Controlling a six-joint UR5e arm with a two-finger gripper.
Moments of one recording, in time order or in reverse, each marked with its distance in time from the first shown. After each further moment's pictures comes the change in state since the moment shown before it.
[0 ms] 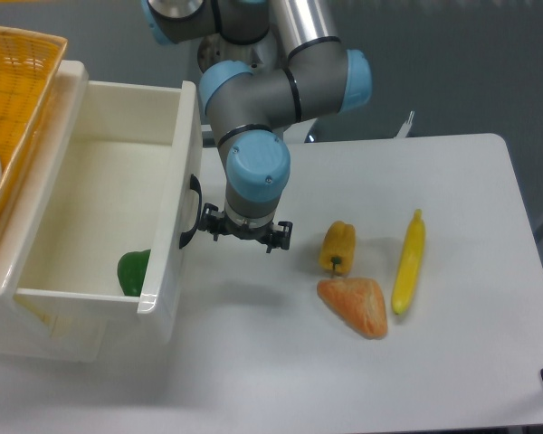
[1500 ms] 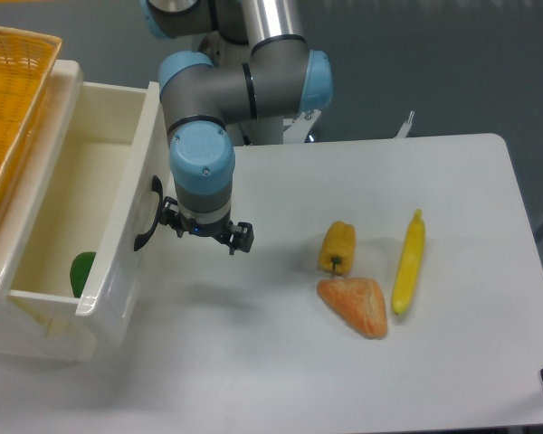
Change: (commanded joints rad) arm -0.097 0.017 0.017 0.003 0.009 0.002
